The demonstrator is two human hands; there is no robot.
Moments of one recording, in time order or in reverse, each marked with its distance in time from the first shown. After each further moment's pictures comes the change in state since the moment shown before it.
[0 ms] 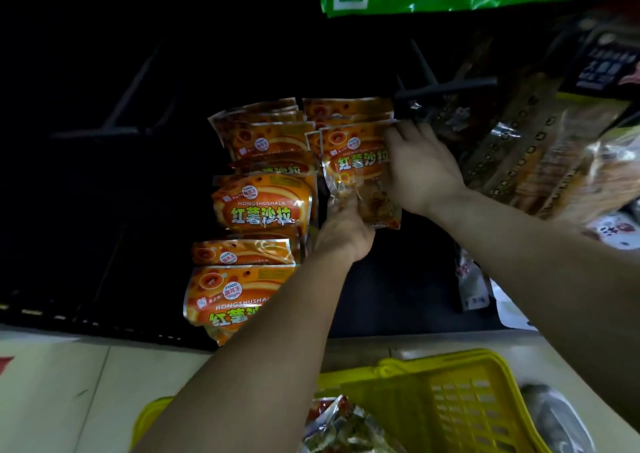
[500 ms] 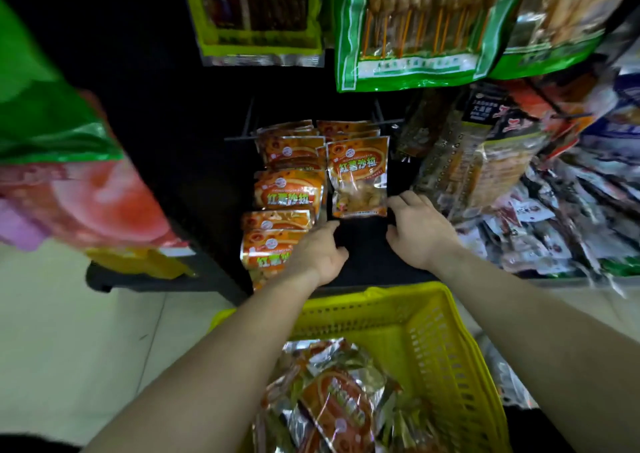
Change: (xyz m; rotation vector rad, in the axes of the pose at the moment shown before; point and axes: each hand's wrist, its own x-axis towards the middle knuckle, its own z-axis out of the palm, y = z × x) left_hand -0.186 -0.032 -0.051 0.092 0.066 0.120; right_hand -0.162 -0.042 -0.065 0.093 -0.182 0.053
